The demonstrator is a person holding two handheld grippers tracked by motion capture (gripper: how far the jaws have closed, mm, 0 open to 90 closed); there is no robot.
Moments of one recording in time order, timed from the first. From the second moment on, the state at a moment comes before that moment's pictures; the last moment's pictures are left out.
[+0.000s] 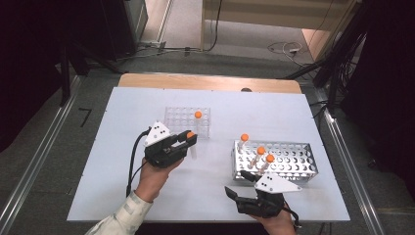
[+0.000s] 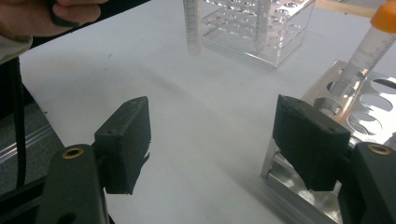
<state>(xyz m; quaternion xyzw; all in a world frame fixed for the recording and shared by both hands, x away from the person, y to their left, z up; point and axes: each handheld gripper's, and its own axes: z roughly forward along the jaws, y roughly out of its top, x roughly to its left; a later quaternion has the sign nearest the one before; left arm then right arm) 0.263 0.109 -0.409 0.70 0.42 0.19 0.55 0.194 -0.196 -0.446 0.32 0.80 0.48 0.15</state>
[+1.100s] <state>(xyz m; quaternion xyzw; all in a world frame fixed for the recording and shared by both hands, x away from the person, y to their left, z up) 0.335 0.114 -0.381 0.68 0.47 0.23 0.52 0.193 -0.203 -0.448 0.32 0.80 0.48 0.15</state>
